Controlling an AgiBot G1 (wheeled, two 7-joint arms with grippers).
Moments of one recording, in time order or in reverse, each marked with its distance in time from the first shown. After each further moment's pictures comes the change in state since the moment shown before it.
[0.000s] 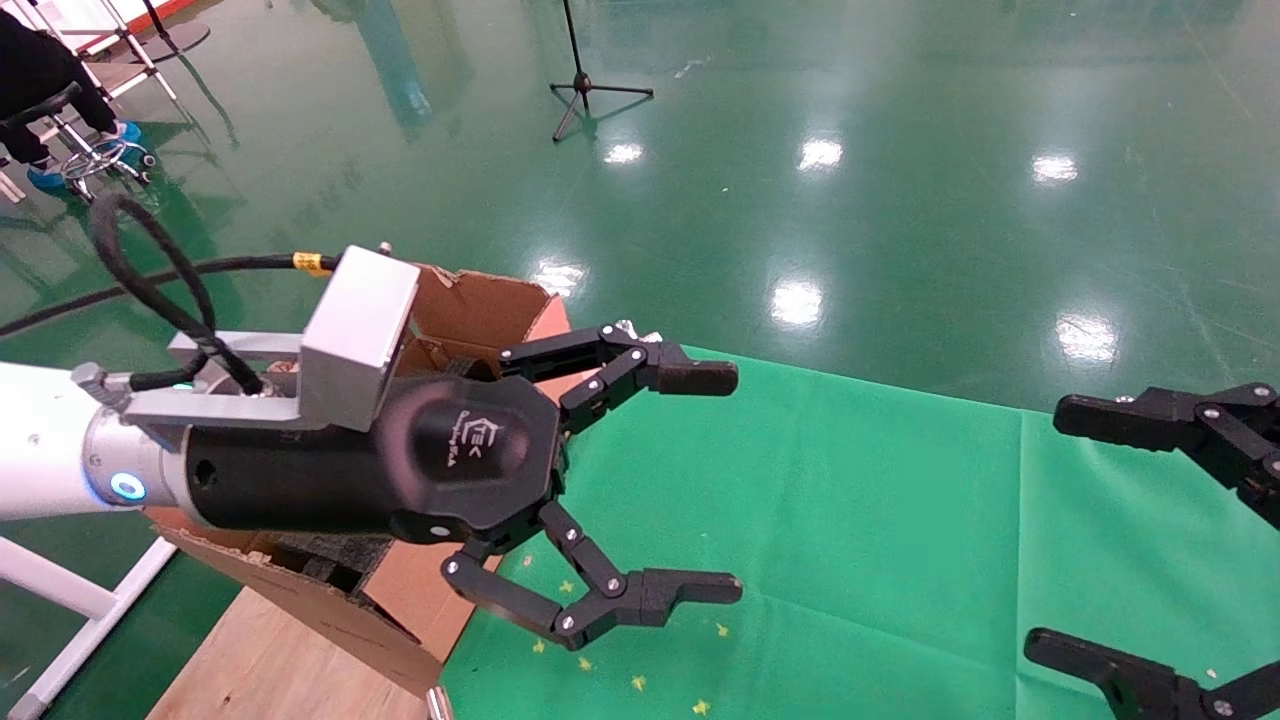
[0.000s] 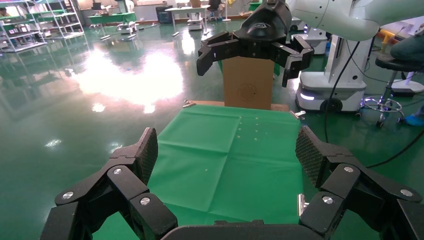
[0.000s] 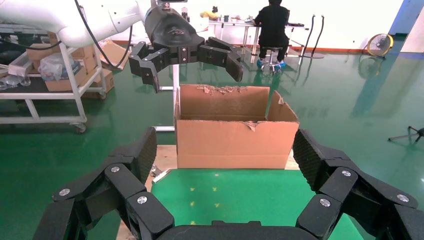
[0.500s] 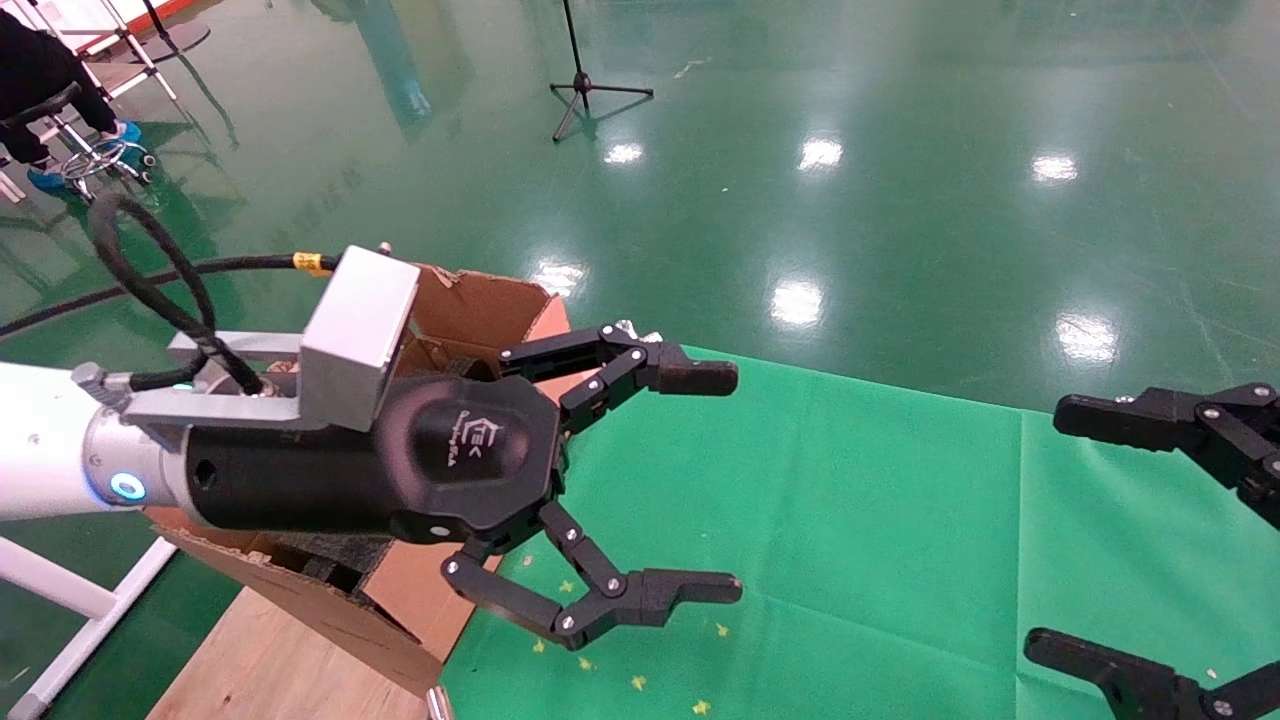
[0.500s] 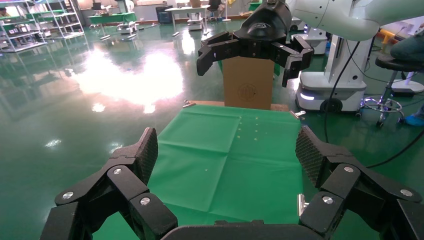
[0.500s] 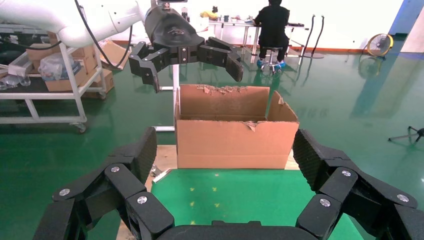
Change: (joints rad) left arm 0.000 0.000 0.000 0.000 0.000 0.000 0.000; right arm 0.000 0.000 0.000 0.000 0.000 0.000 0.000
